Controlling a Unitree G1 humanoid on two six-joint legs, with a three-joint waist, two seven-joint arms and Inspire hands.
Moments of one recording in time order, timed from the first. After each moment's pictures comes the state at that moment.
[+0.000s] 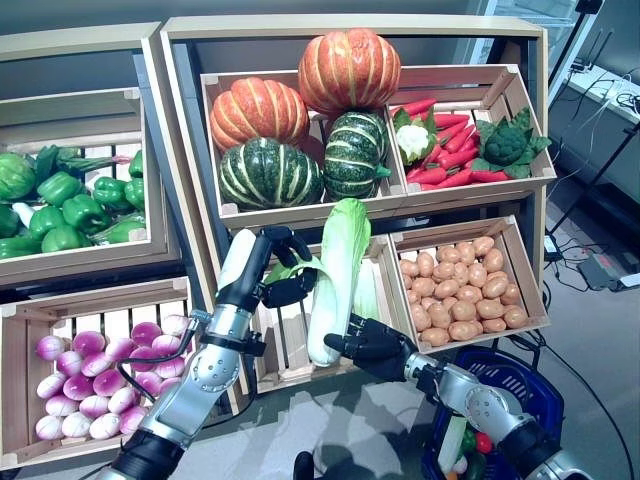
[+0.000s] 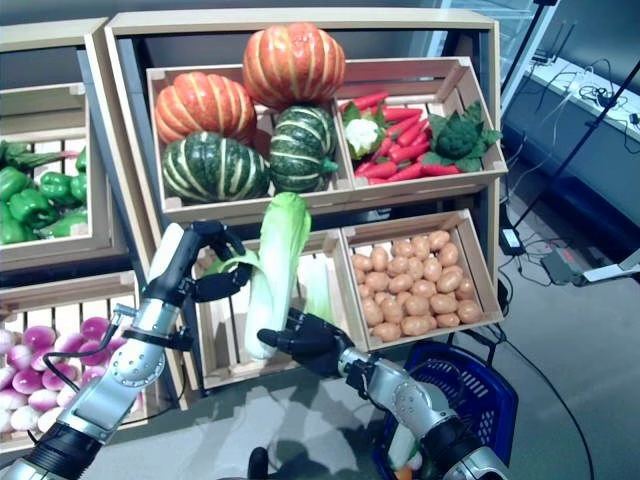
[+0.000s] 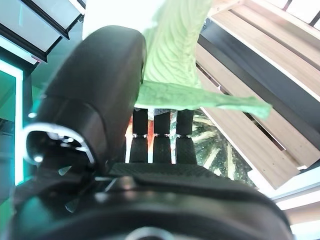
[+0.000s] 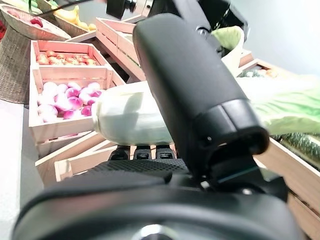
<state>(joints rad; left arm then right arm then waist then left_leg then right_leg) -0.10 0.60 -0.27 -0.01 0.14 -0.27 0.32 -0.21 -0.42 0.49 0.23 1.19 0.35 0.33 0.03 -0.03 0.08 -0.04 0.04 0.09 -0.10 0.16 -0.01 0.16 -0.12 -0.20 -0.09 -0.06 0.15</state>
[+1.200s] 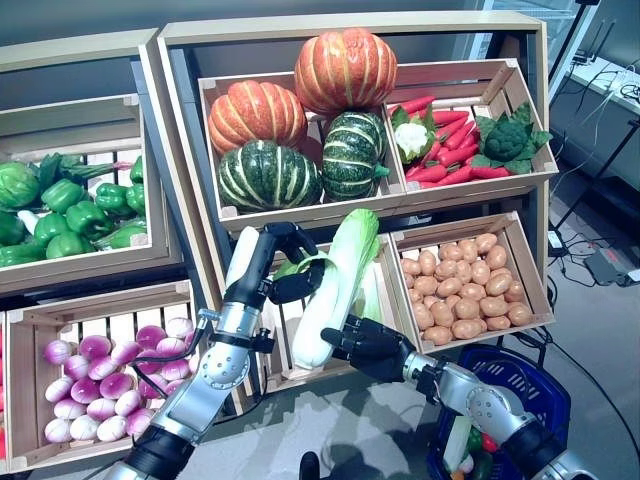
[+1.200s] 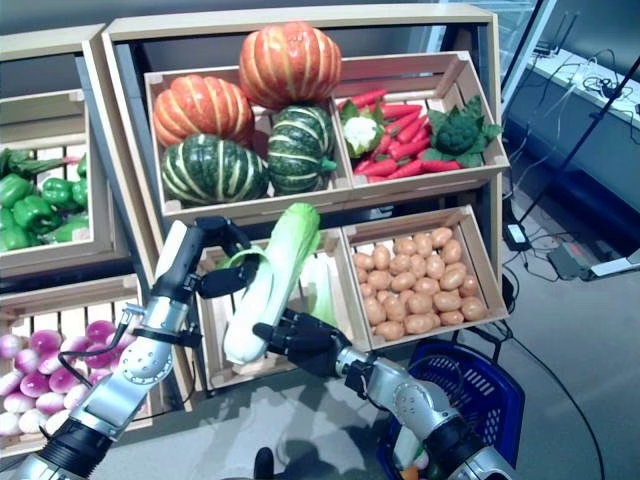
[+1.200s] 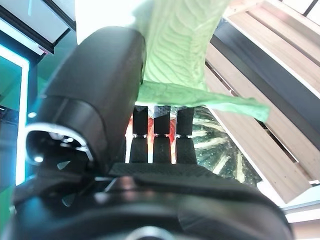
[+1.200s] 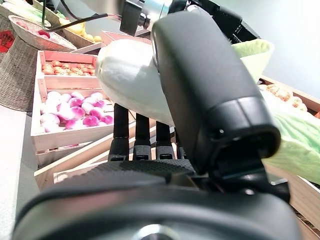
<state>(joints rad) -0.12 0.56 -0.30 0.00 0.08 -0.28 0.35 -0.21 -0.45 0.52 0.18 1.19 0.35 0.33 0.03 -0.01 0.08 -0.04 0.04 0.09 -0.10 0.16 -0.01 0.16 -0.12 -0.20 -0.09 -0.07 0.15</state>
